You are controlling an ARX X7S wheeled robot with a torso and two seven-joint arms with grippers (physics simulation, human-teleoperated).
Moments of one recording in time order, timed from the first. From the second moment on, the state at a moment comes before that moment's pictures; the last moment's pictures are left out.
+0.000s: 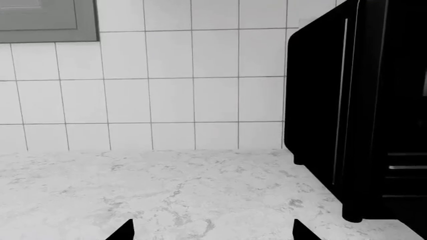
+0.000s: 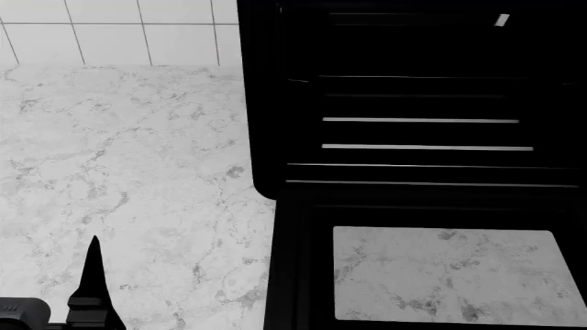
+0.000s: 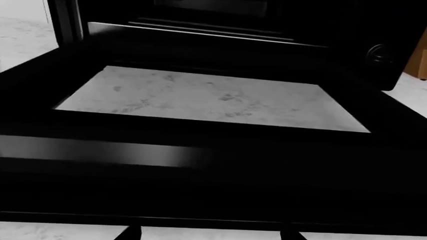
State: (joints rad) left arm -0.06 -0.28 0.15 0.58 -0.26 -0.40 -0.31; right arm -0.40 0.71 -0.18 -0.73 0.57 0.30 0.62
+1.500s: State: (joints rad) left arm -0.06 -0.31 0.17 0.59 -0.28 -0.40 -0.34; right arm -0.30 0.86 -0.15 -0.94 0.77 0.51 0.80
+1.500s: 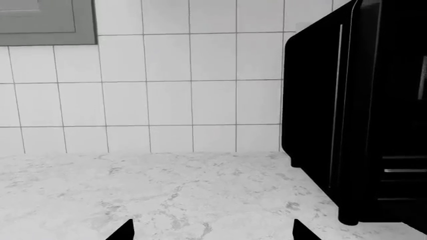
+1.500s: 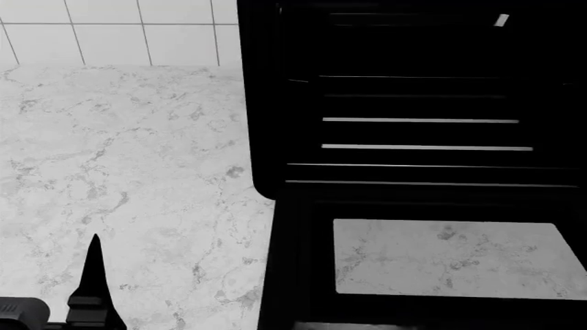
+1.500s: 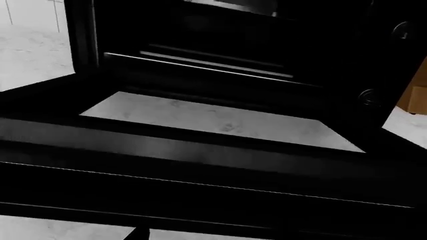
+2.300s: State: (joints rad) left arm -0.06 -0.32 0.18 0.59 -0.29 -0.39 -0.36; right arm -0.02 0.93 -0.03 -0.97 0.91 0.52 0.79
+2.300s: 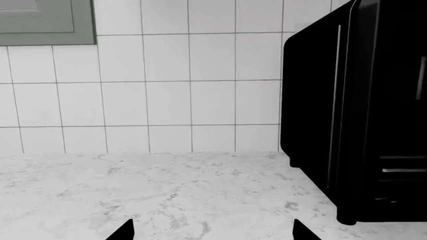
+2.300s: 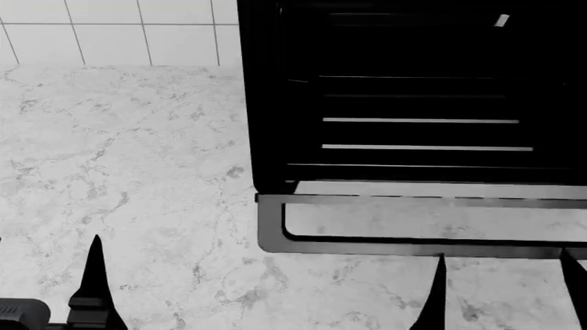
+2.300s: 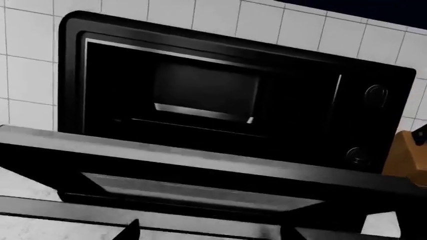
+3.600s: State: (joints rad) left arm -0.06 -0.34 0.18 0.60 -0.33 -0.38 -0.38; right arm 0.60 0.83 -0.25 -0.58 0.96 0.80 0.69
